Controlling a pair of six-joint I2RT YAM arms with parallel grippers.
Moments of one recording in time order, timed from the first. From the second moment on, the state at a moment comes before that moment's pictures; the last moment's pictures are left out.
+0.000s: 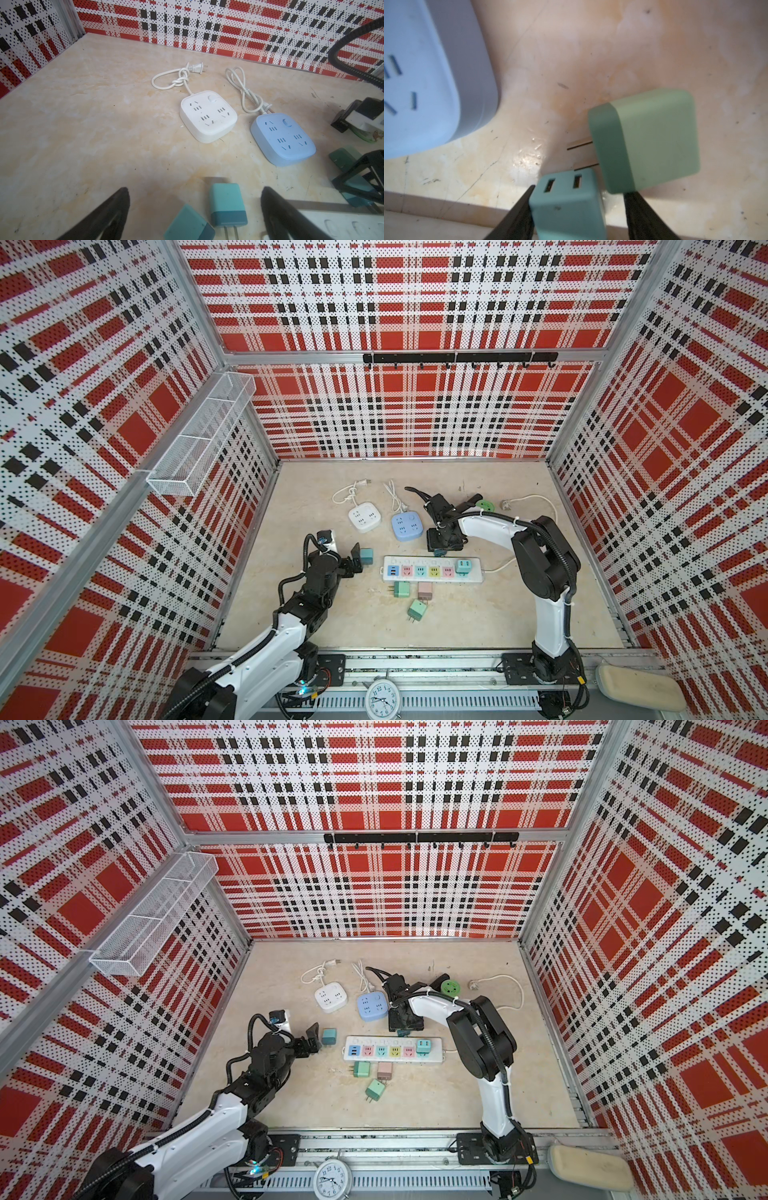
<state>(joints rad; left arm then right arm) -0.42 0.86 0.20 0.29 -0.32 -0.31 0.62 2.01 1.38 -0.70 0.06 0.54</state>
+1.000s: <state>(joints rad) -0.42 0.86 0.20 0.29 -0.32 -0.31 0.63 1.97 1.32 -0.64 0.09 0.52</state>
